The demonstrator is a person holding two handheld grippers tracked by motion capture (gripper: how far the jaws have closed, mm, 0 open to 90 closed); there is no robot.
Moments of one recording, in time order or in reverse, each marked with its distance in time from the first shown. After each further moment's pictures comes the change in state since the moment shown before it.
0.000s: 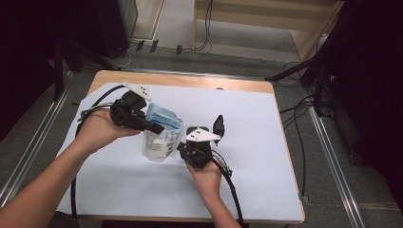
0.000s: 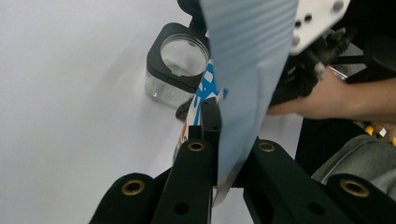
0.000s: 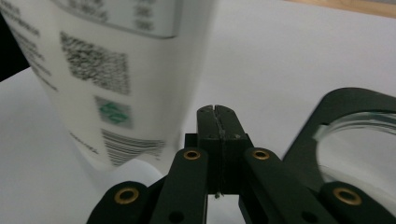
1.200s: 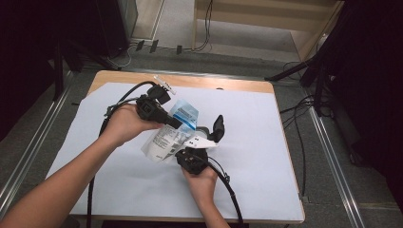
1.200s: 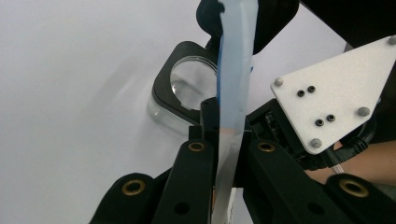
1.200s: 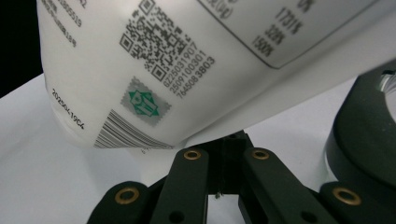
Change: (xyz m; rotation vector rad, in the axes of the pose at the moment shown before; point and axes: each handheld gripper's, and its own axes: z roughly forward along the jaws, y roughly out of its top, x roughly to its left) left arm 0.010 0.038 0.043 0.063 0.018 -0.100; right arm 0.001 -0.025 0.013 -0.040 0.054 0.076
